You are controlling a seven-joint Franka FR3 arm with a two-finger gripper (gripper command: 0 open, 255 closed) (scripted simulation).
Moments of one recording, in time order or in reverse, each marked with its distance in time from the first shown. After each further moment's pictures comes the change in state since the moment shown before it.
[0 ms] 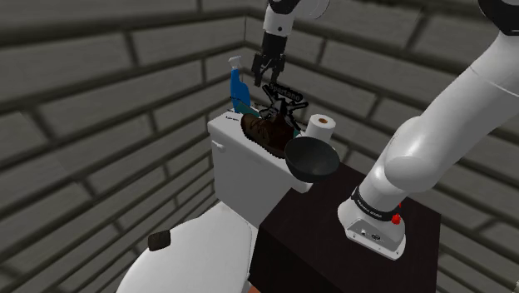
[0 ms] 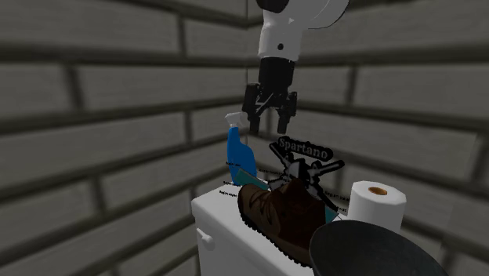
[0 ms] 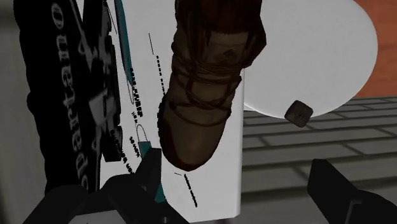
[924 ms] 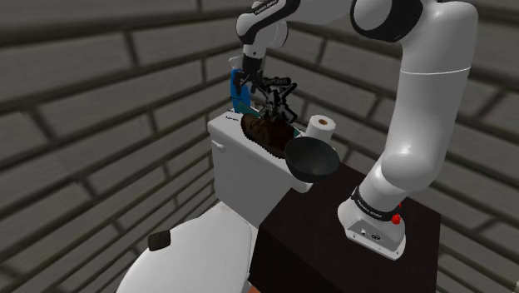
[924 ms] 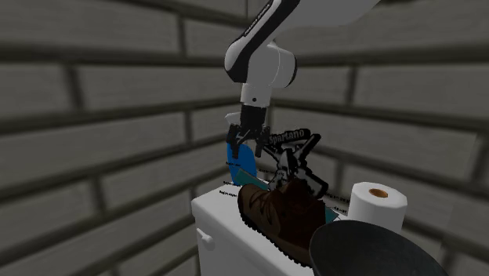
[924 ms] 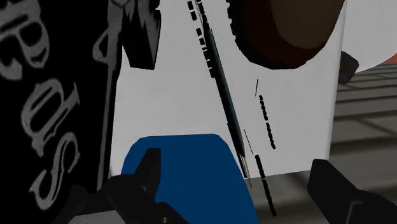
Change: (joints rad) arm -0.066 0.546 -0.032 0.379 0.128 0.166 -0.149
